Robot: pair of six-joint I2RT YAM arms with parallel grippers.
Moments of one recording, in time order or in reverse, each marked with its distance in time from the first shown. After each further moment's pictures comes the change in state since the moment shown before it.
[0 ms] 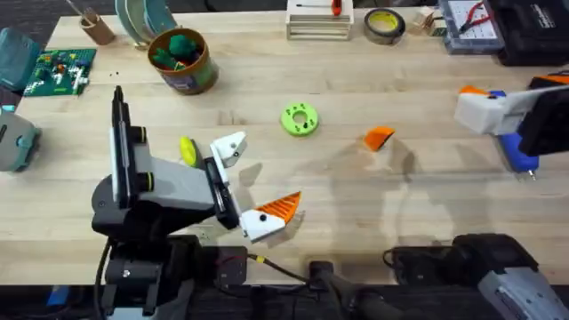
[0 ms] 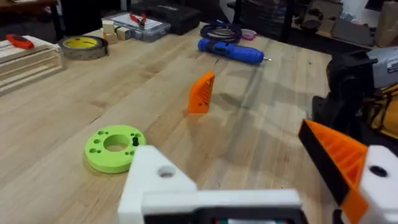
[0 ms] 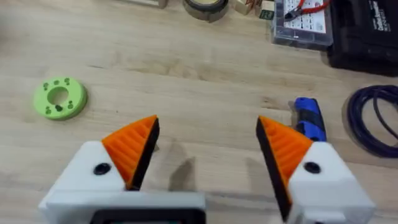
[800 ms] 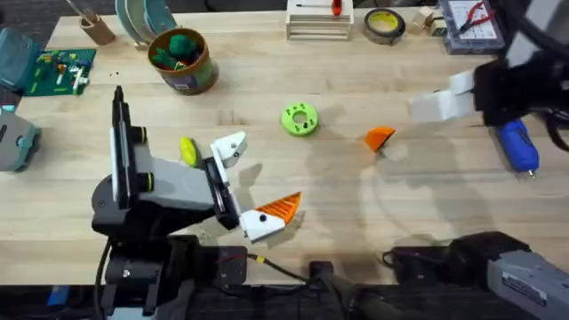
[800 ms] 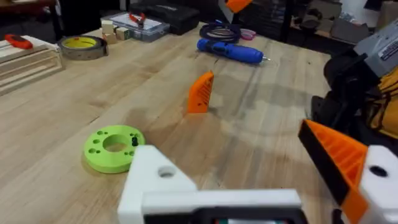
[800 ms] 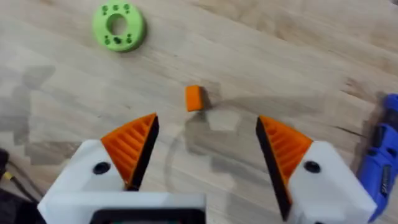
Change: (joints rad) left arm 0.000 0.000 0.000 0.000 0.003 0.000; right arm 0.153 0.436 0.276 -0.254 -0.142 -0.038
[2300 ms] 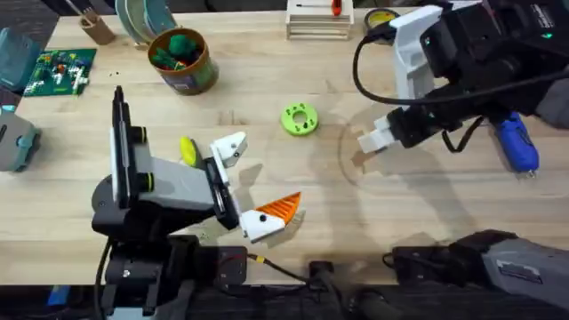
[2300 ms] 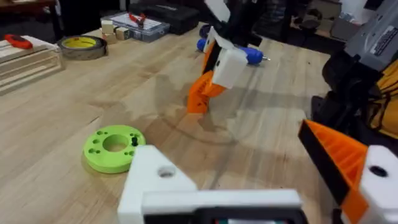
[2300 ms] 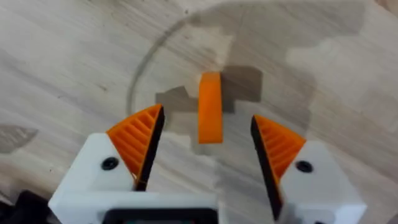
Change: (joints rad) left arm 0.000 0.000 0.000 0.000 0.000 0.000; right arm 0.145 0.309 -0.240 0.239 0.055 -0.014
